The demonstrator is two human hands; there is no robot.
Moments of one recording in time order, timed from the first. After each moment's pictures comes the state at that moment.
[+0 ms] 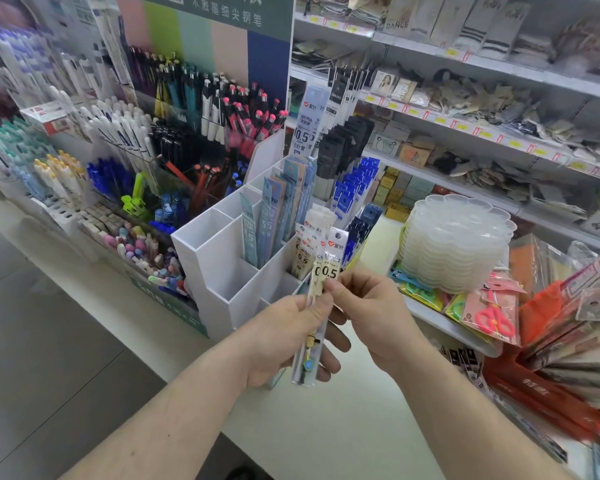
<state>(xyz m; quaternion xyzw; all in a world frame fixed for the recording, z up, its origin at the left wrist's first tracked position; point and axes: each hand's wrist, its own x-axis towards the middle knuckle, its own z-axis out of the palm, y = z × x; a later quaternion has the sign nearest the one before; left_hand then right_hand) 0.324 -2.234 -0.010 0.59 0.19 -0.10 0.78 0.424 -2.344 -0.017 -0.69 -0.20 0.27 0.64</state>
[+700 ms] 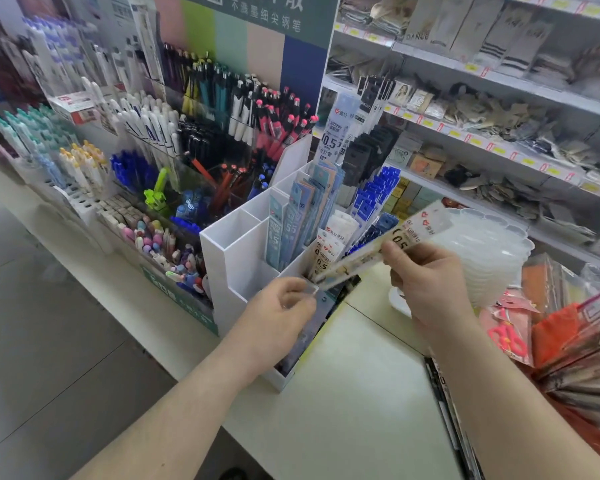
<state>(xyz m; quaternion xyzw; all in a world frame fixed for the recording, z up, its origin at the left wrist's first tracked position) 0.310 -2.207 -0.026 0.67 0.30 0.09 0.67 0.466 -2.339 0.006 -0.70 -0.18 0.13 0.68</state>
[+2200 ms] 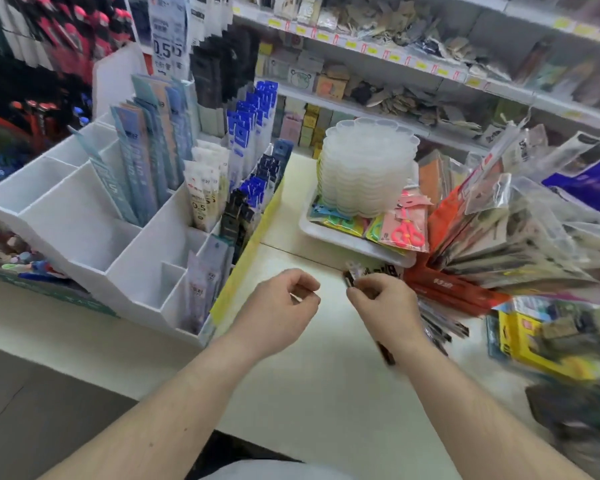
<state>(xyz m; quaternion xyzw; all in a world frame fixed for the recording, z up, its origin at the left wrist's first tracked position) 0.367 -2.311 -0.090 0.78 0.17 -0.04 0.60 0.439 -2.478 -0.091 -0.93 -0.02 0.10 0.35</state>
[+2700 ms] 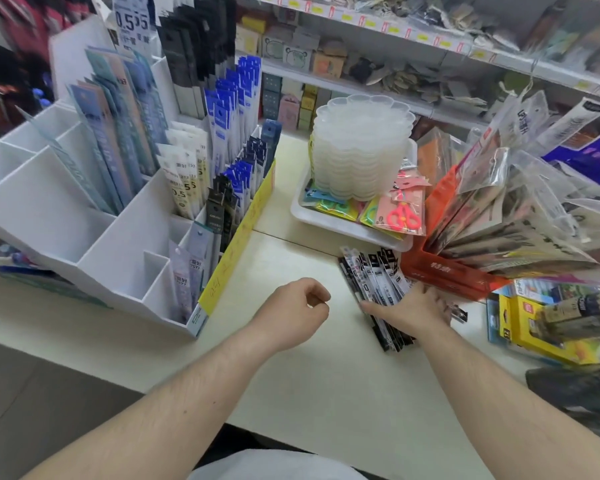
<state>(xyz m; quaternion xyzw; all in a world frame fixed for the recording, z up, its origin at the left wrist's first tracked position) 0.383 -2.344 -0.122 0.83 0.15 -0.14 0.52 0.483 -2.553 -0.158 -0.97 0.12 0.23 0.05</state>
